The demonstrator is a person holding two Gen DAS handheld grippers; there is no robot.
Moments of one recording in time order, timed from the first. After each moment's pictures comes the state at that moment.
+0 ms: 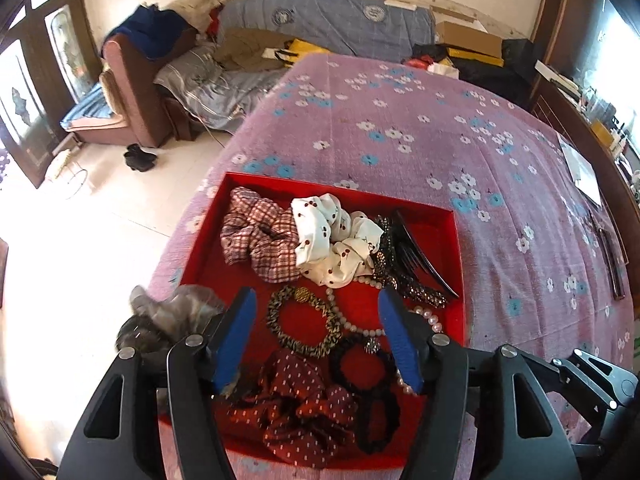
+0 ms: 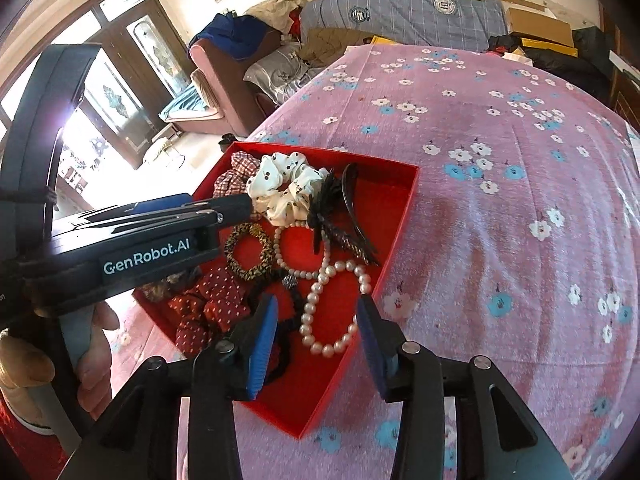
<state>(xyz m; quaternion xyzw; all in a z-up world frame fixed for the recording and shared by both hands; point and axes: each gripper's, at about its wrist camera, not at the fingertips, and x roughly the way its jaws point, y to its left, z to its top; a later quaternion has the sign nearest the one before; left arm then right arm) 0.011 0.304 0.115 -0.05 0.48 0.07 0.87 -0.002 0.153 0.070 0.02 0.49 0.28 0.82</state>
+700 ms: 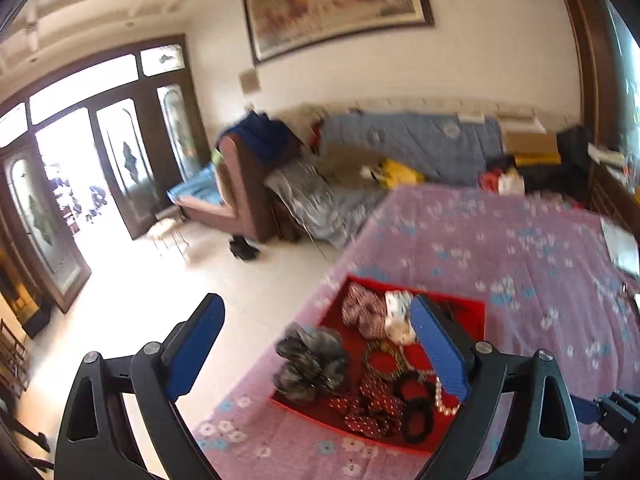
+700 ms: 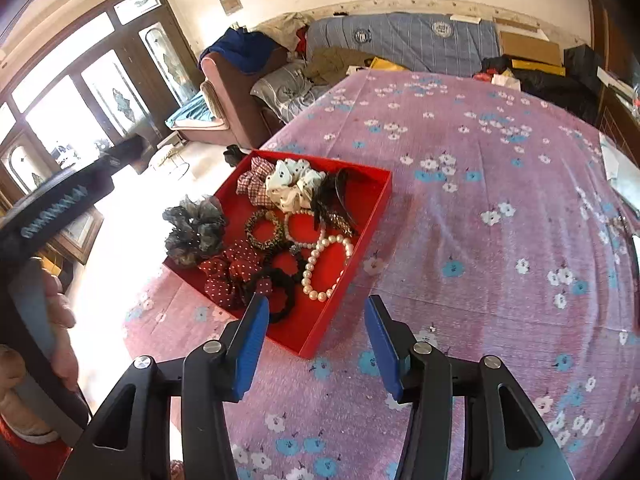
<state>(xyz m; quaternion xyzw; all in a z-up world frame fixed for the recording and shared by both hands) -0.114 0.275 0.230 0.01 0.26 0.26 0.93 -0.061 0.108 0.117 0.00 0.46 0.28 0.84</state>
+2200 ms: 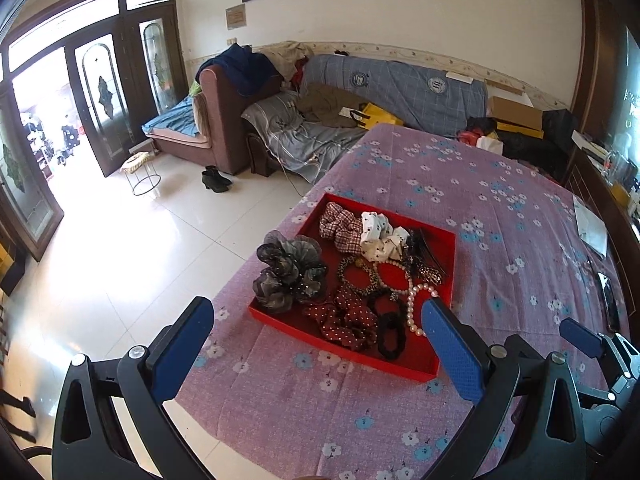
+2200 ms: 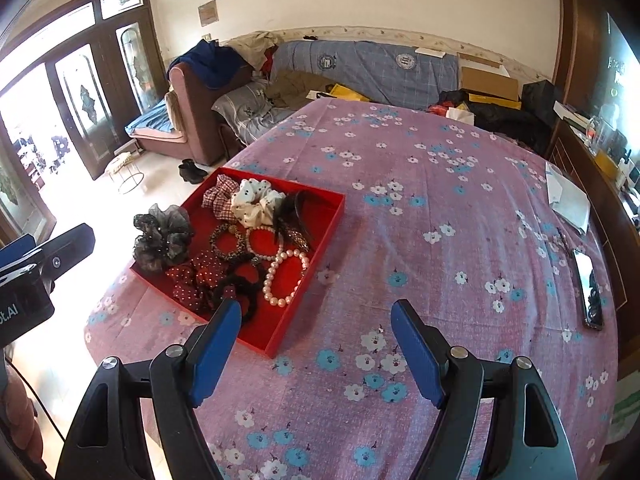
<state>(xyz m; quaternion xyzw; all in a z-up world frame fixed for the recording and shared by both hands) -0.147 0.280 0.203 -0.07 0.38 0.20 0.90 -0.084 0.110 0.133 -0.05 0.42 0.19 0.88</state>
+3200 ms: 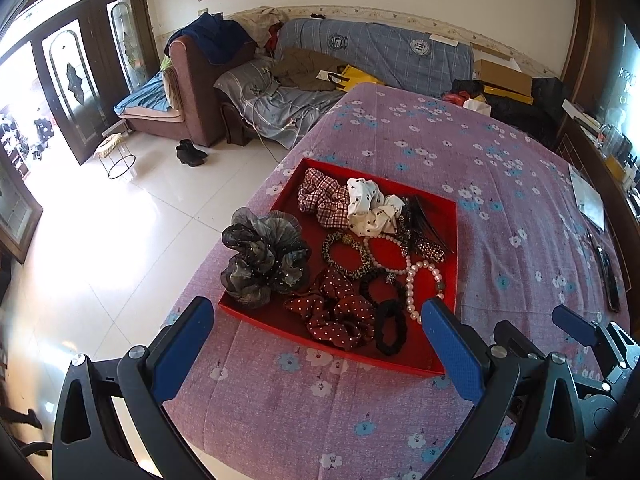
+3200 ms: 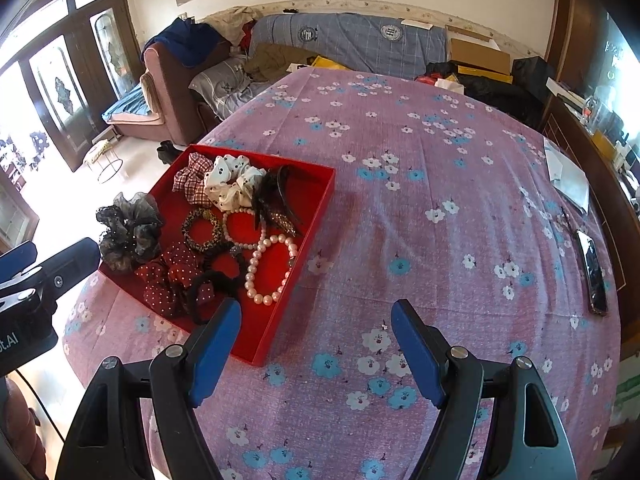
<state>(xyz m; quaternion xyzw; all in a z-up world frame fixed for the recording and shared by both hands) -0.105 0.299 0.167 -0.08 0.44 0.16 0.88 -0.054 0.131 0.103 -0.06 0.47 0.16 0.87</state>
